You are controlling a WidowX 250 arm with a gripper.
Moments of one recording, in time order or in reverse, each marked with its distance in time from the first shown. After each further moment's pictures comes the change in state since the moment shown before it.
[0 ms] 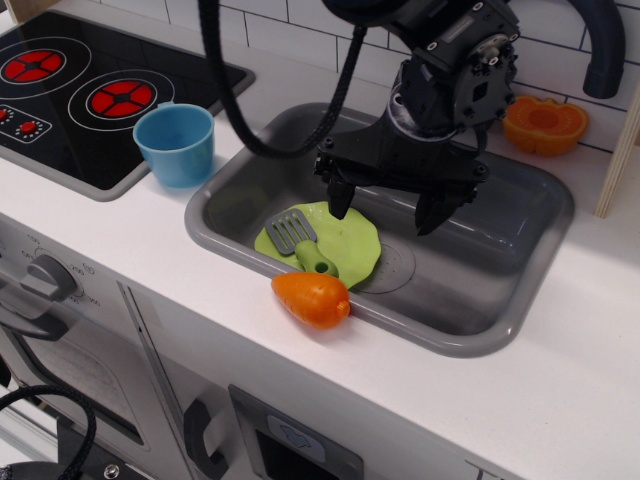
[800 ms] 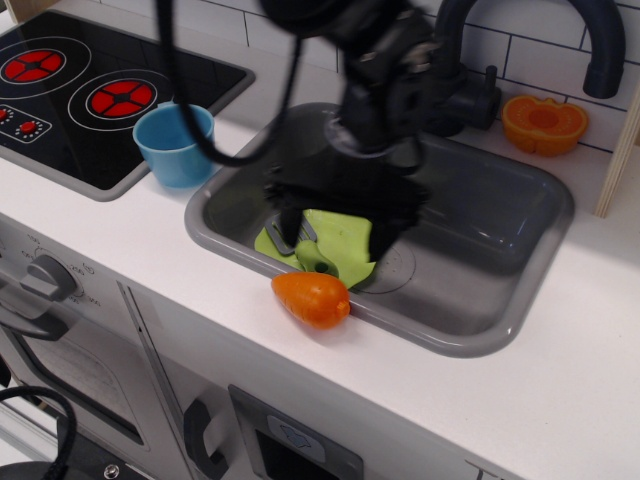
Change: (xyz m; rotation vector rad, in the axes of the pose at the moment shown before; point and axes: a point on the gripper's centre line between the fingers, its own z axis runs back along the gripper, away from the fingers) arm -0.013 0.038 -0.030 -0.016 0.124 0.004
